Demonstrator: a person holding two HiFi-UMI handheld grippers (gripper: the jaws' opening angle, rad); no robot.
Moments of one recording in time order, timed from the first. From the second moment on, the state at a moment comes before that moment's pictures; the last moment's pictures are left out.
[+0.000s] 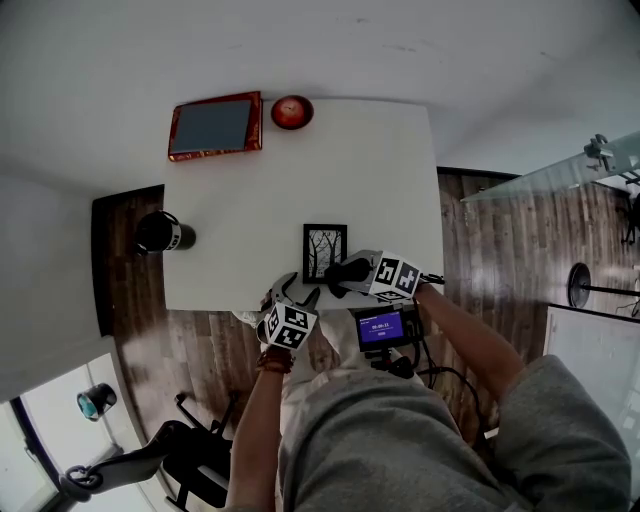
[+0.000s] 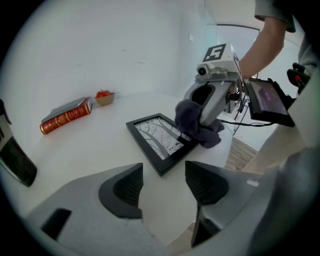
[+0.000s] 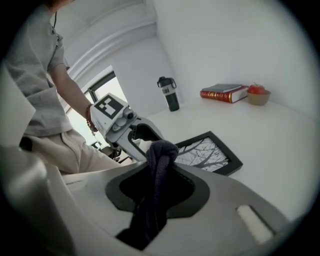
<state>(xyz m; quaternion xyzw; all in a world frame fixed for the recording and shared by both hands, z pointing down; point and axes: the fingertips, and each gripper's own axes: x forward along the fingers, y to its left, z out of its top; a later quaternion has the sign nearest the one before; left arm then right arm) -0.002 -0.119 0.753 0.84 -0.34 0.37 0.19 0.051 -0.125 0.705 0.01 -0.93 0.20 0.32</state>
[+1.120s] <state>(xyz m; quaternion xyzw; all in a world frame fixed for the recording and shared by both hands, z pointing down) -0.028 -0.132 0.340 0.89 -0.45 -0.03 -0.04 0.100 -0.097 0.355 0.47 -0.88 0.00 -0.03</state>
